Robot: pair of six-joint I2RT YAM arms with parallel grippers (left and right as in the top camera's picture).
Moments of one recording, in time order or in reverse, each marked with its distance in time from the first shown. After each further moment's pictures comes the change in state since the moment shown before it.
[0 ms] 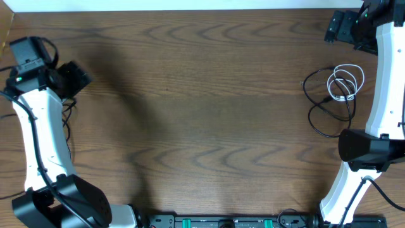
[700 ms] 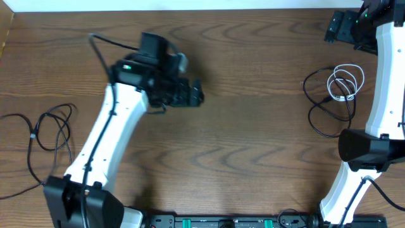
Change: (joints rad) left arm -0.674 0.000 -0.021 -0.179 0.306 0.135; right arm 0.000 0.000 0.000 0.000 0.000 0.000
